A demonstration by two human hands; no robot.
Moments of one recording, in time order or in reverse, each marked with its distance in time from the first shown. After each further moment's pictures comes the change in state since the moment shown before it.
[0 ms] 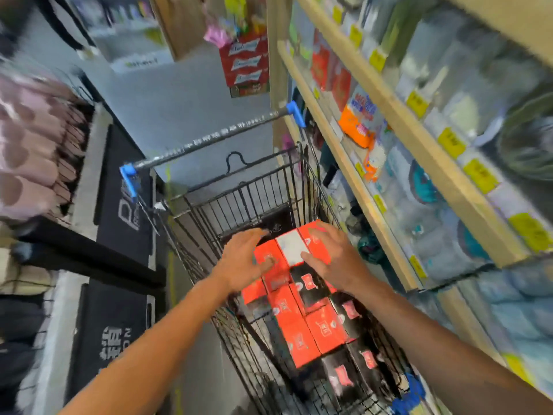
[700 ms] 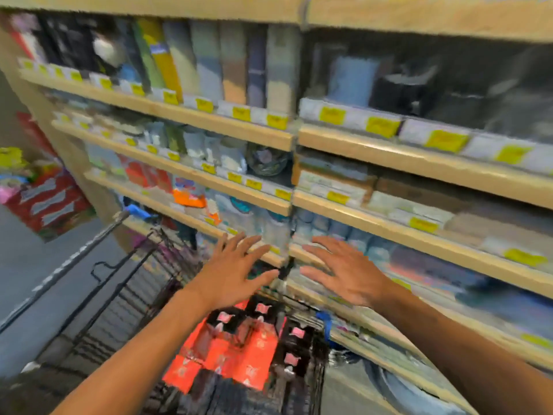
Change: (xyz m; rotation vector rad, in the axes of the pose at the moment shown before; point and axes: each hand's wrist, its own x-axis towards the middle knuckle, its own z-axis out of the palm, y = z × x) left_hand -0.099 0.200 -0.075 0.434 -0.164 1.011; right_hand -0.299 -0.129 -0.138 -0.349 0.304 0.558
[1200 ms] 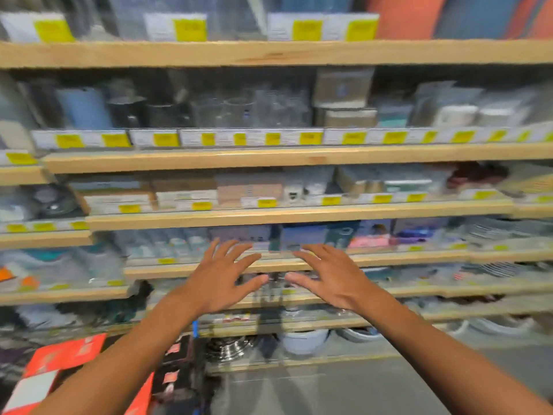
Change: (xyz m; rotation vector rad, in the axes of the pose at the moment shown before) left_hand 0.039 0.356 0.041 0.111 -0.101 0.543; right_hand -0.357 0.165 -0.043 -0.013 0.173 0.519
